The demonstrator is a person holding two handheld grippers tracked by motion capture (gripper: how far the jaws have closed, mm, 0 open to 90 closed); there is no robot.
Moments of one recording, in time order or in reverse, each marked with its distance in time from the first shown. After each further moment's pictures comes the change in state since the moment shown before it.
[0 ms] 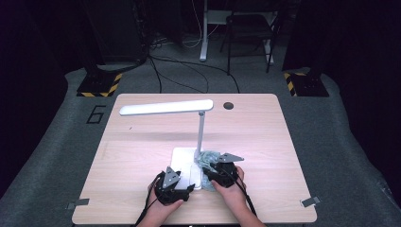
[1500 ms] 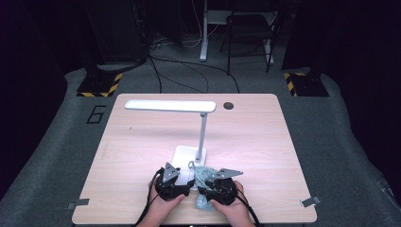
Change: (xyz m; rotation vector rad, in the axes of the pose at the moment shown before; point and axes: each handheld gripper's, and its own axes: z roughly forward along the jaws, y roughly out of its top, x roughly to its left) left arm 0.007 0.006 0.007 -0.012 0.023 -0.078; right arm 0.035 -0.029 -0.029 0.091 0.180 -0.014
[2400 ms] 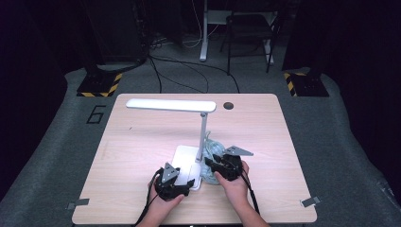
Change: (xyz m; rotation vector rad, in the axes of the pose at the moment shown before) left arm 0.001 -0.001 0.000 -0.011 -0.009 0.001; right arm -0.044 0.051 0.000 -0.215 -0.144 0.083
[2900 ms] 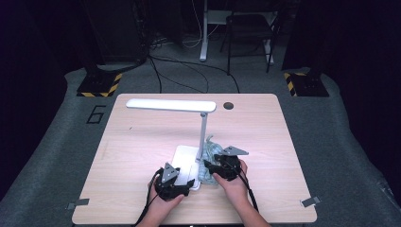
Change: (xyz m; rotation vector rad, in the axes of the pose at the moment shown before) left arm 0.000 0.000 0.000 0.000 -0.001 0.000; right arm -0.004 -0.005 0.009 0.071 -0.054 -0.056
